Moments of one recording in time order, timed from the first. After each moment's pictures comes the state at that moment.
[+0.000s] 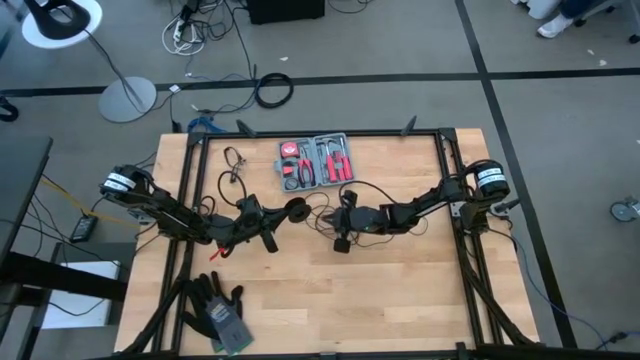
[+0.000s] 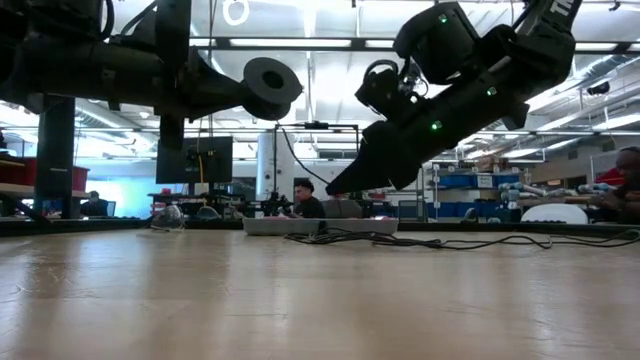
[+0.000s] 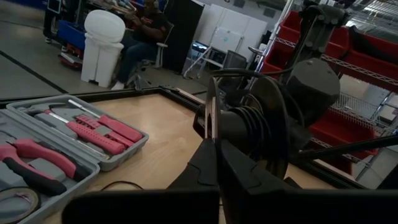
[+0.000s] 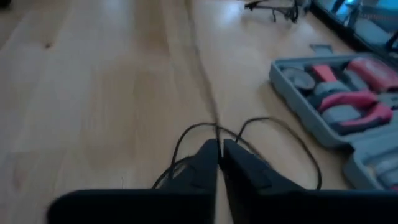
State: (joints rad) left arm -0.31 1.48 0.26 1.30 -0.75 -0.37; right arm 0.11 1.81 0.75 0.56 0.37 0.00
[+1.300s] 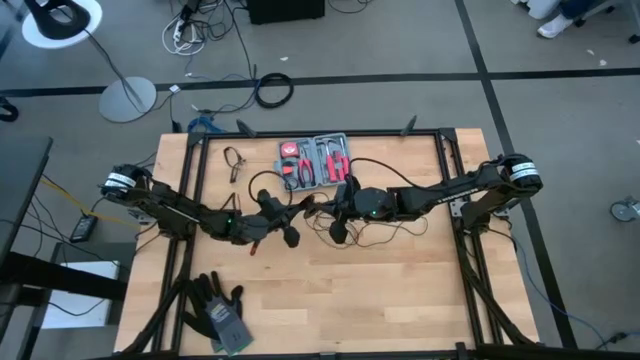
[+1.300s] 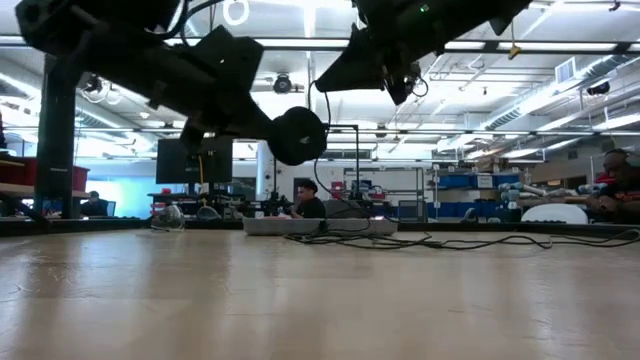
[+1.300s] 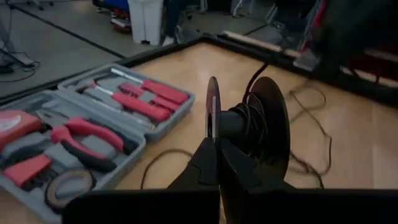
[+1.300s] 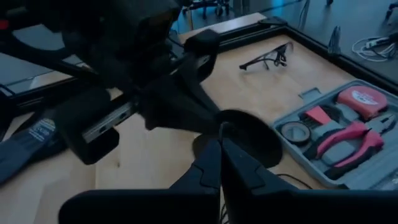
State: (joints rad) left arm -0.22 1.48 0.54 0.60 -0.76 -0.42; right arm 0.11 1.55 0.97 0.18 0.34 0.31
